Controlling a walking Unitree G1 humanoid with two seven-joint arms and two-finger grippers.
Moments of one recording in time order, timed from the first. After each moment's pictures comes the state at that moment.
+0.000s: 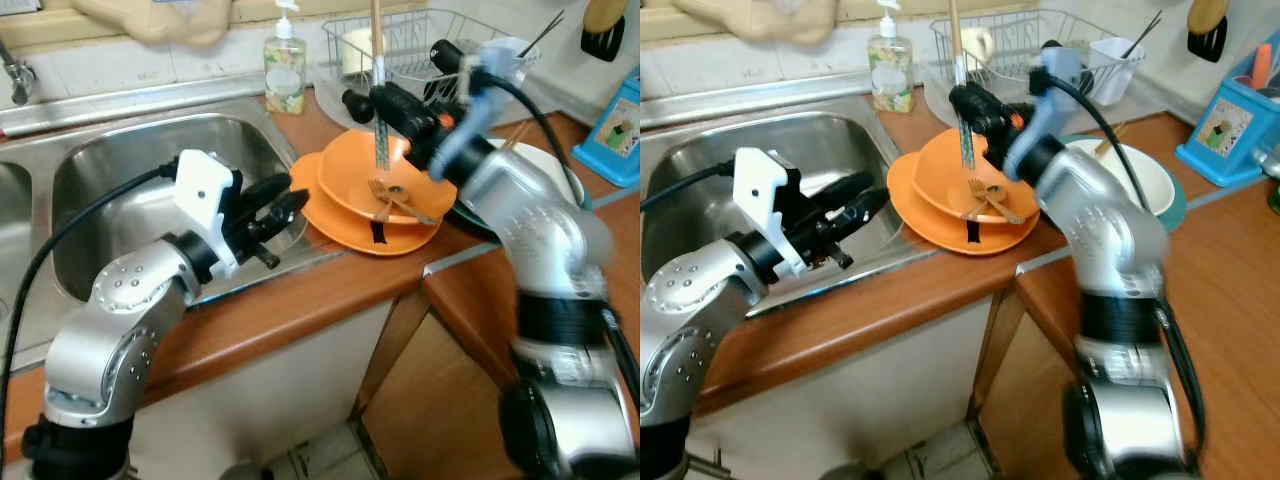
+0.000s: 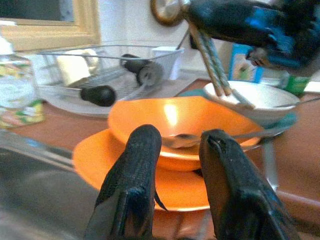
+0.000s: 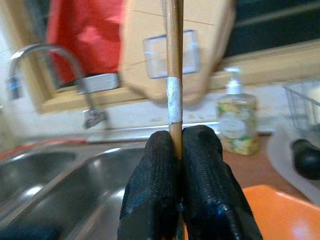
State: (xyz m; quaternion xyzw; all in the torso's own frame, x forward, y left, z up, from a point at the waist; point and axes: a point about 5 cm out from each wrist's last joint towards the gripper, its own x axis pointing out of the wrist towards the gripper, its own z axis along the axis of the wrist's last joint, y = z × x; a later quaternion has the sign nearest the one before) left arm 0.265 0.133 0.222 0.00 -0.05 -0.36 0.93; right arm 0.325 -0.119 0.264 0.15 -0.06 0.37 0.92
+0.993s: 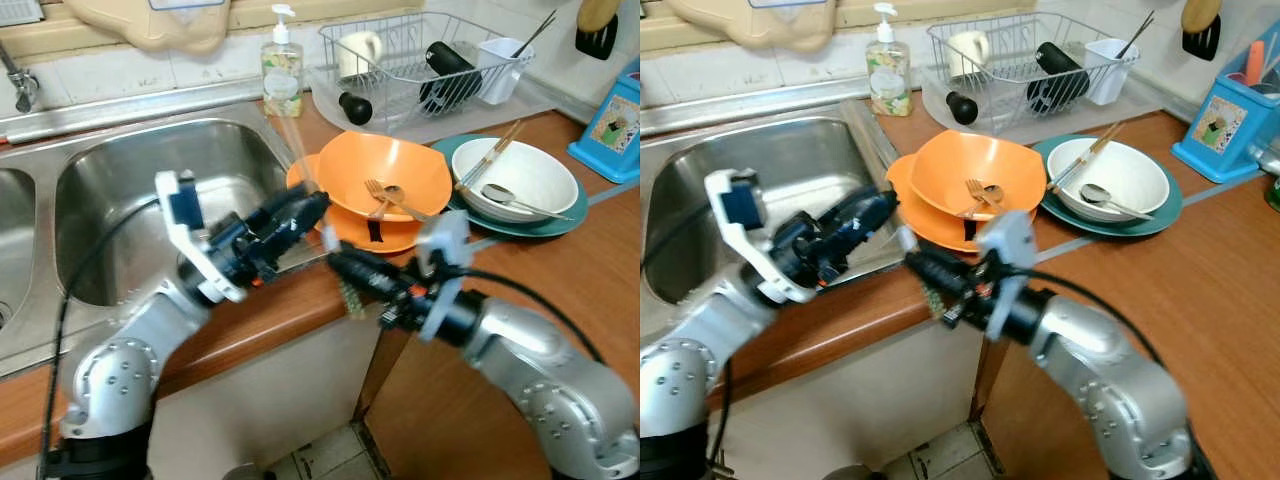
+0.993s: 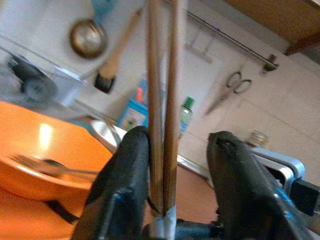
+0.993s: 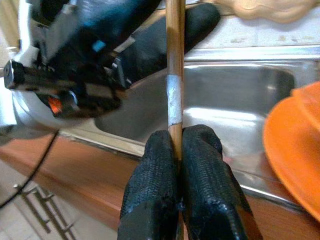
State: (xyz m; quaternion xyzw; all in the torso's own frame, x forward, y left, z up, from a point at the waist) left arm 0.249 0.122 0.208 -0.30 -0.04 -0.49 0.81; right arm 0.227 -0.092 0.188 0.08 0.04 0.49 0.87
